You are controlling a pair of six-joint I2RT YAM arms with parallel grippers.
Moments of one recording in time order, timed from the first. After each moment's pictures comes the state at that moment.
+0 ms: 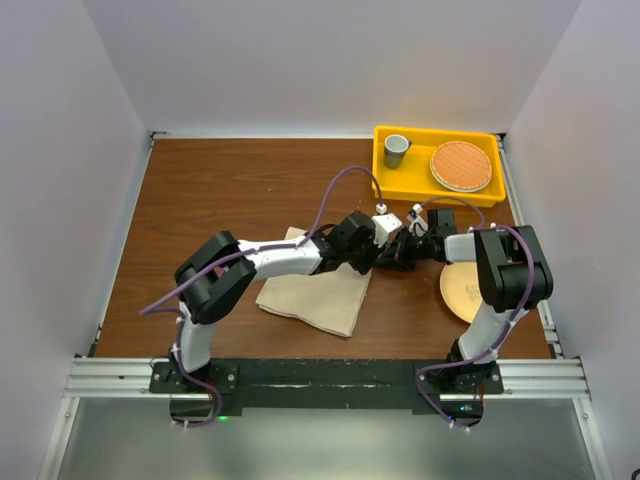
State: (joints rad) left arm -0.95 1.96 1.29 -0.02 0.02 -0.04; right arm 0.10 1.79 0.73 0.06 -0.76 0.61
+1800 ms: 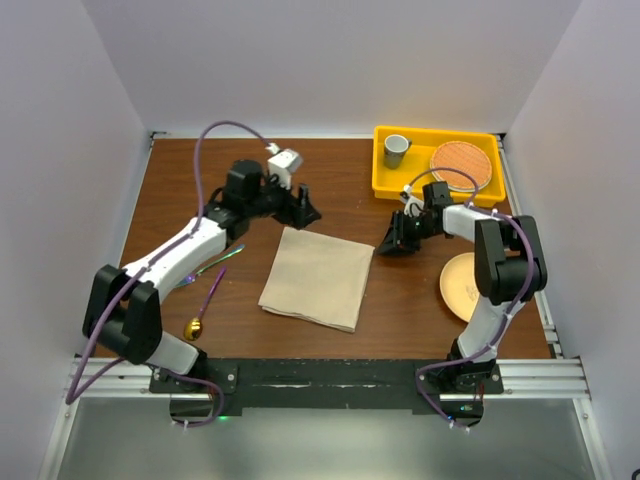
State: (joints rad) left arm -0.49 1.49 1.09 -0.04 0.44 -0.17; right arm 0.11 1.86 1.04 -0.36 -0.67 0.28
